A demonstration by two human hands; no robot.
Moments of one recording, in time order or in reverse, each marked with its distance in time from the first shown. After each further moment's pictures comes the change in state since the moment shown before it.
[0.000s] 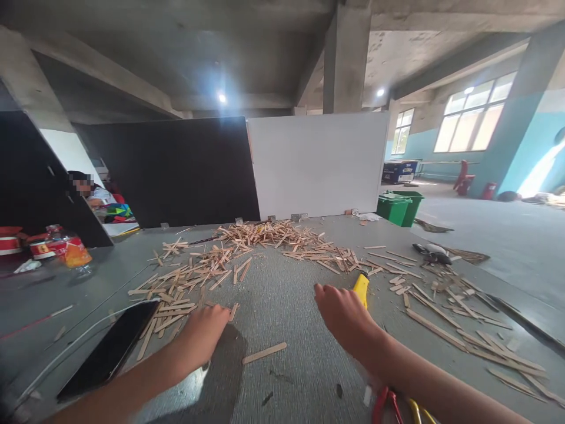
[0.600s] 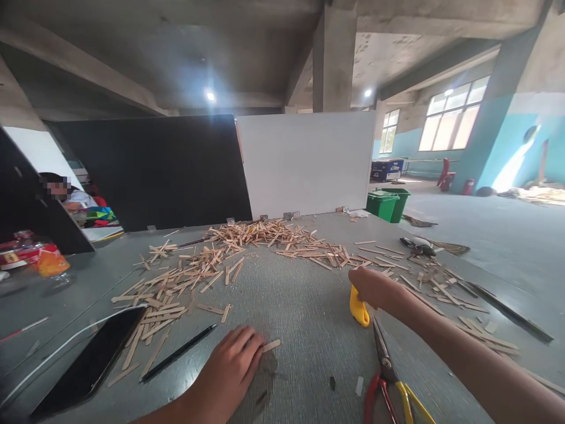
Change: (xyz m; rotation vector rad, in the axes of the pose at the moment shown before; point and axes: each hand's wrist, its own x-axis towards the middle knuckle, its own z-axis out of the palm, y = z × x) left_hand -0.016 0.070 0.060 -0.191 0.331 0.325; right_hand 0.019 0.117 0.007 0.139 -0.338 0.229
